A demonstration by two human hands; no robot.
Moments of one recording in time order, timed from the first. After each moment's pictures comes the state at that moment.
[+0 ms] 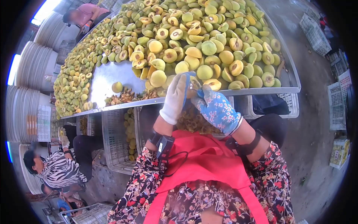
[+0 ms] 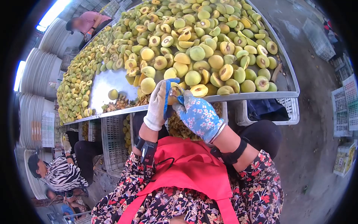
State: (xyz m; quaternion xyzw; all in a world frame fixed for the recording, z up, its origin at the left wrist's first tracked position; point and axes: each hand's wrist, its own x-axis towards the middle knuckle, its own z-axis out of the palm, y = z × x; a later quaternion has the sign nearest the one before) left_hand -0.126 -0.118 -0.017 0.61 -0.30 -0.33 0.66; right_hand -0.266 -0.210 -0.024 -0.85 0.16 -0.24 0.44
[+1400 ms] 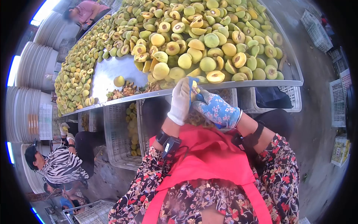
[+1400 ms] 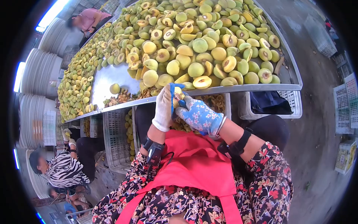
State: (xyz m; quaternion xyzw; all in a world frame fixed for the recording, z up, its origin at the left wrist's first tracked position) left_hand -0.144 -0.096 -0.058 0.60 -0.25 -0.33 0.69; right_hand -0.276 -0.200 -0.012 -0.69 0.18 0.04 0.70
